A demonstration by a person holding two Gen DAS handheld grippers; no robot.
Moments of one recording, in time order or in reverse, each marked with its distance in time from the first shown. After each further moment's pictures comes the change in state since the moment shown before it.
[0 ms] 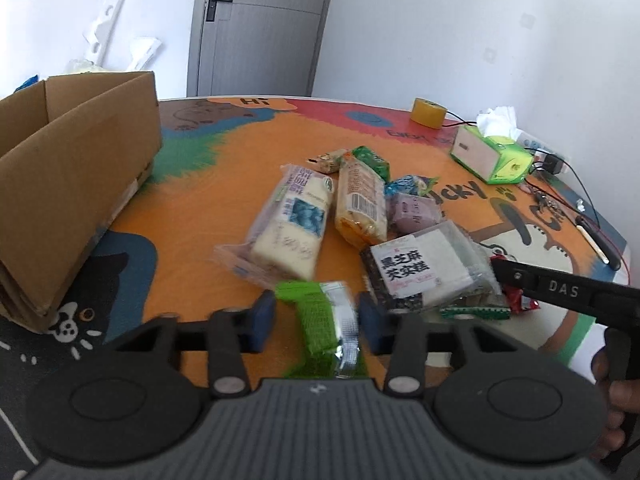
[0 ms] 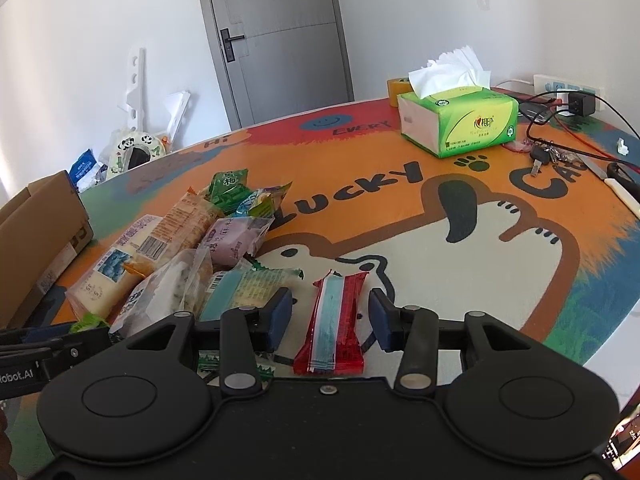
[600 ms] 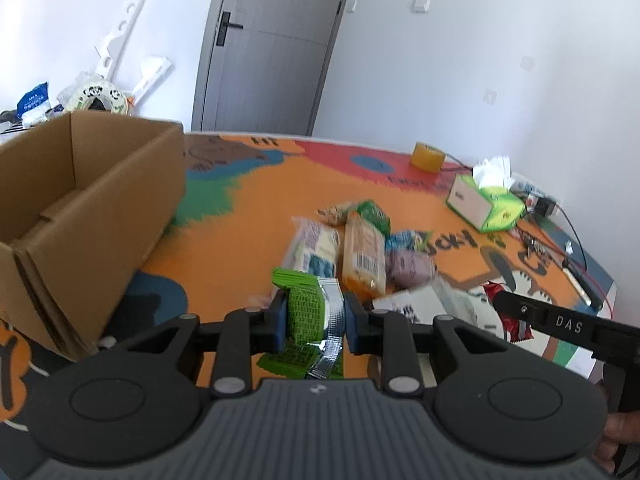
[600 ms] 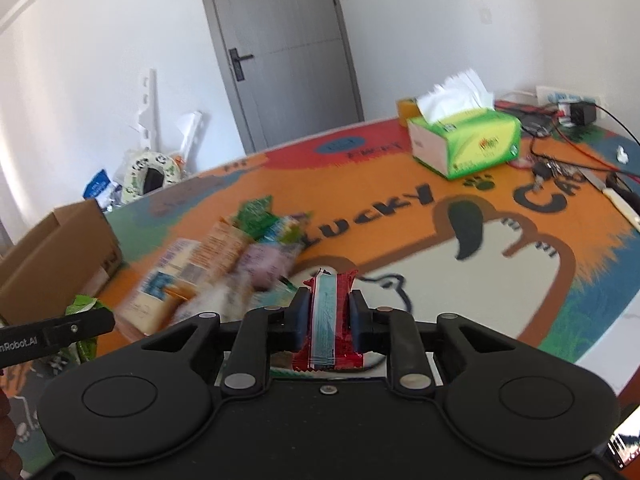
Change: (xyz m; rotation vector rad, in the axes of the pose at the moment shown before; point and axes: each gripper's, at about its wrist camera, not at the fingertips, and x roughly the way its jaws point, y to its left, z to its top) left arm -0.039 0.016 0.023 -0.049 -0.097 -0.016; right arm -0.031 0.016 0.014 0.025 -0.055 0.065
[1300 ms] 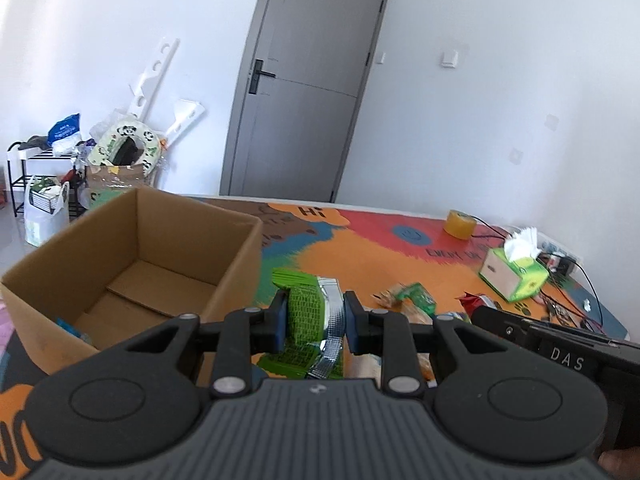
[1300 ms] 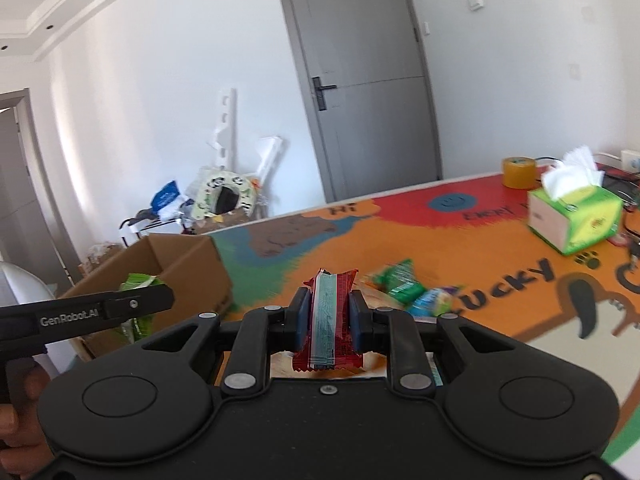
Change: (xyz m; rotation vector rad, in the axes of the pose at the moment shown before) left arm -0.032 0.046 0.048 -0.033 -0.141 0.068; right arm -0.001 0.093 0.035 -0.101 -0.085 0.189
